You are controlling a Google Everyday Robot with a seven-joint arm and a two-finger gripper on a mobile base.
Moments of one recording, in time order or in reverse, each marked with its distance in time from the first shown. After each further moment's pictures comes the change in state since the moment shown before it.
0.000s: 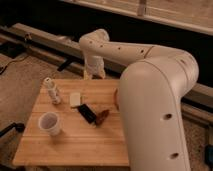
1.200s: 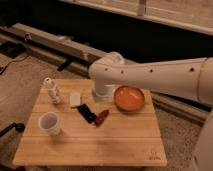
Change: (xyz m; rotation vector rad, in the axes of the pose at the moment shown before) arm 0.170 0.017 -0.024 -0.072 0.006 -0.067
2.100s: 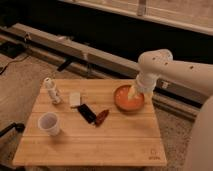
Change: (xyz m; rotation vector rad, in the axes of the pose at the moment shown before) arm 0.041 -0.218 0.005 0.055 0.042 0.572
